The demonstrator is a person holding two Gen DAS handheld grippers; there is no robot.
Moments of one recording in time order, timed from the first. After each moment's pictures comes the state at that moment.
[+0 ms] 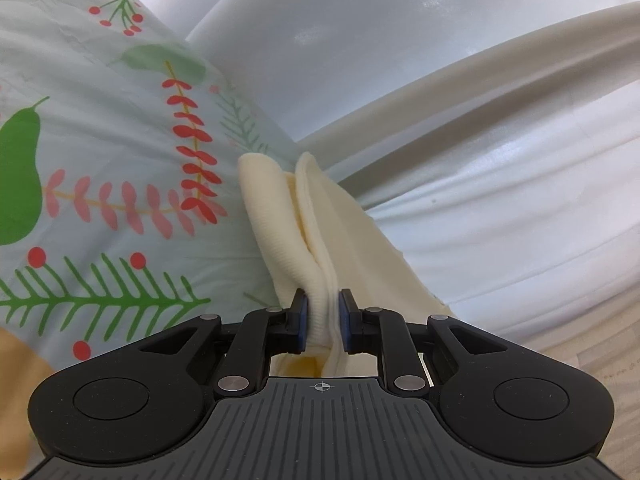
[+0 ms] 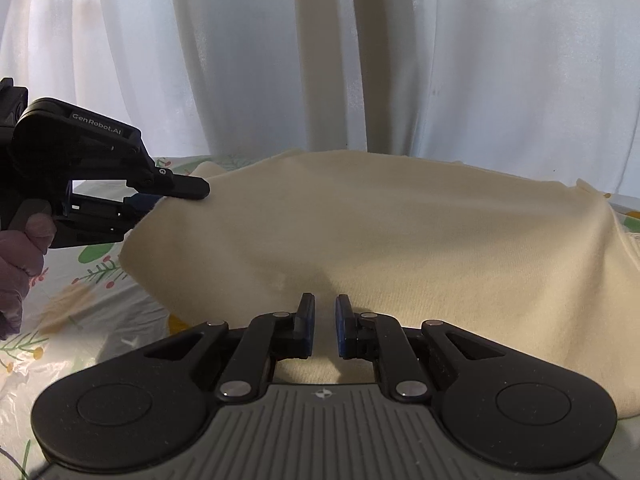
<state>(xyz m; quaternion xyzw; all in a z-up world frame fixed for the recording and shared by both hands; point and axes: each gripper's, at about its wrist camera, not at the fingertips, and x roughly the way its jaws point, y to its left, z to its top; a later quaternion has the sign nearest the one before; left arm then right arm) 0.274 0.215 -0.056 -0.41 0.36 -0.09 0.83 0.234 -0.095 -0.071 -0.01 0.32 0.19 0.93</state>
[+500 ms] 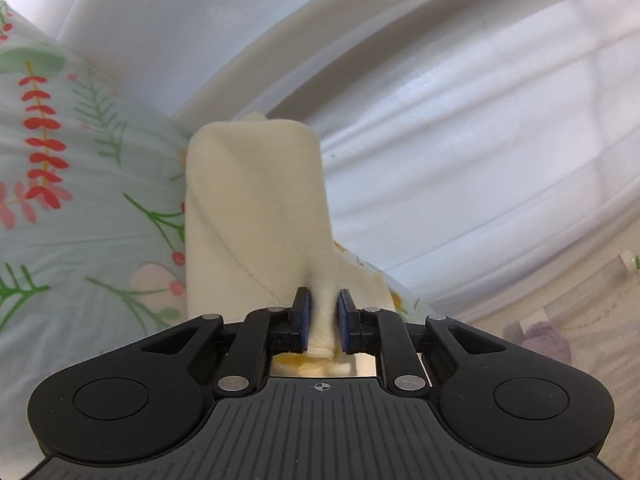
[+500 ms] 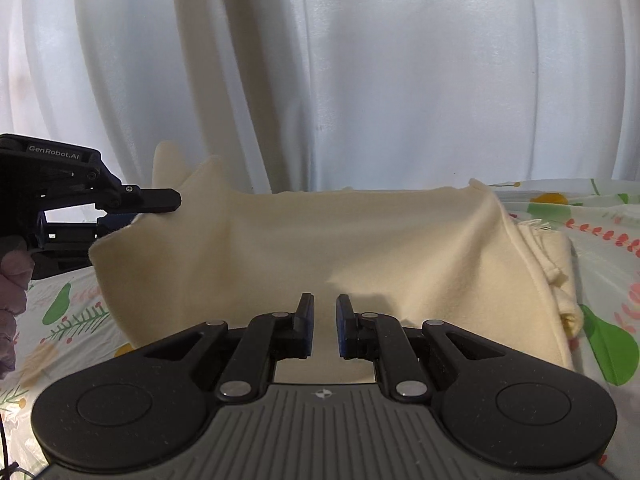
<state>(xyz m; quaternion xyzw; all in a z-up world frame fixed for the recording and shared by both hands) 0.301 0.127 -0.030 -0.37 0.35 -0.19 0.84 0.225 -0.175 -0.042 0.06 0.30 0.09 0.95</state>
